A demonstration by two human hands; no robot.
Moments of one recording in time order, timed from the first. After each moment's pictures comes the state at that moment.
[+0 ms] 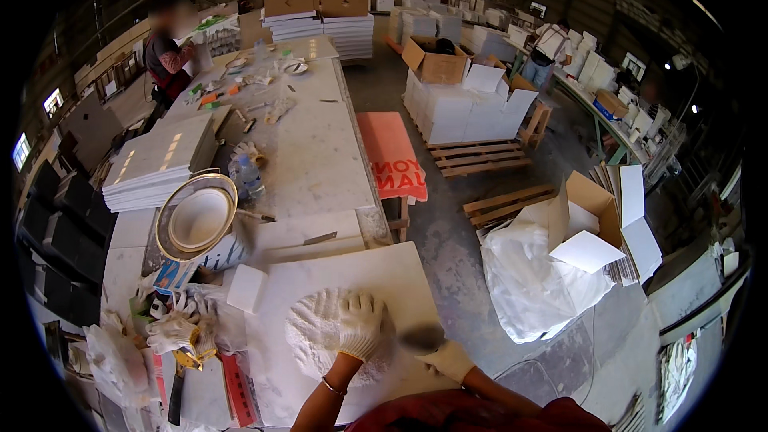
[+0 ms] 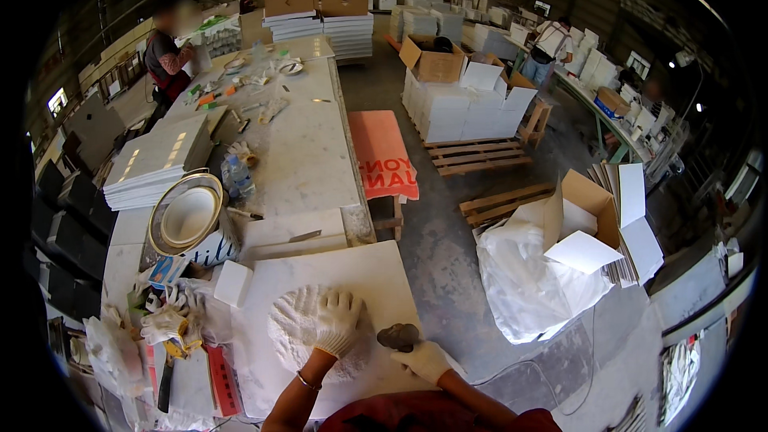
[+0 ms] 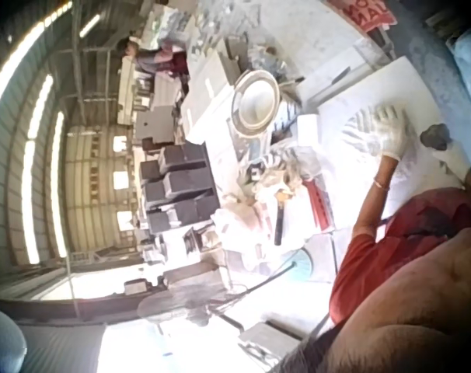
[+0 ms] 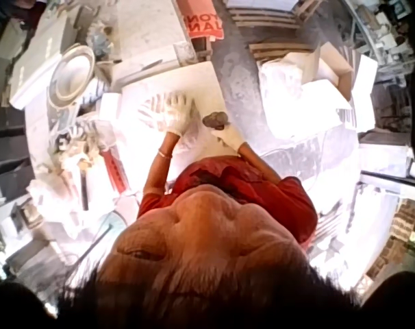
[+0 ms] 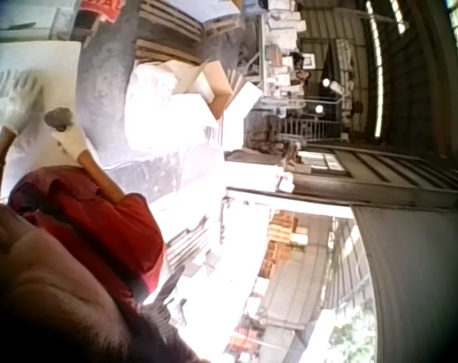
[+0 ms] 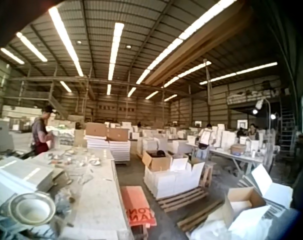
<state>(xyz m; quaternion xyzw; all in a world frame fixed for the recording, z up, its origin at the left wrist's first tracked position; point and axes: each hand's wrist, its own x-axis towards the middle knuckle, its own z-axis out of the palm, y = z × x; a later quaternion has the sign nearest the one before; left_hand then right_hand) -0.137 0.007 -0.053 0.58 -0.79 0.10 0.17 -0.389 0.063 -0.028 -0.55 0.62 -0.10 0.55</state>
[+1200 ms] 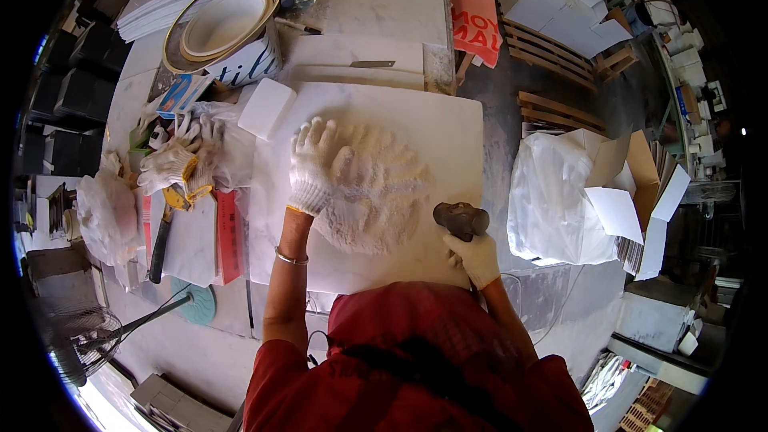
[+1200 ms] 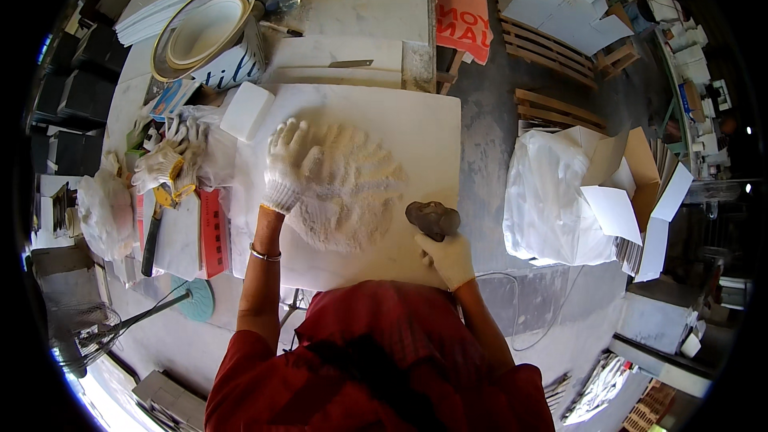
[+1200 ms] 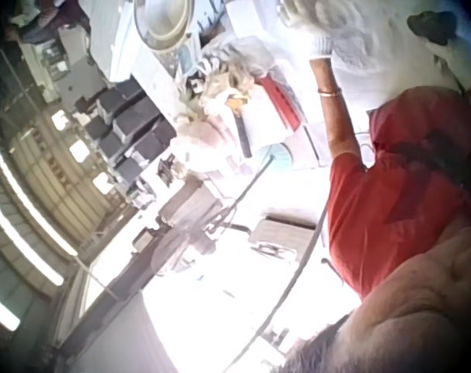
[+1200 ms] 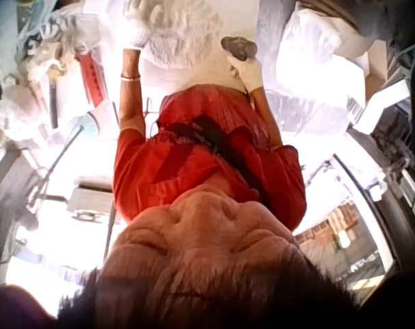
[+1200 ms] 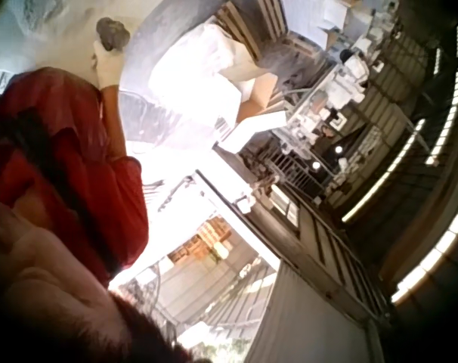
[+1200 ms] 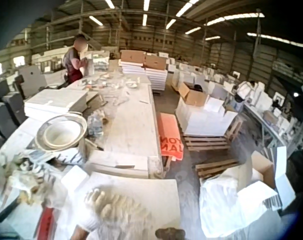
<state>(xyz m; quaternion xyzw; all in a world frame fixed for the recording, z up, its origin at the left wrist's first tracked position) -0.015 0.044 -0.053 0.72 -0.64 0.01 0.24 -0.371 0.060 -0.001 -0.46 0.65 -0.14 0.59</state>
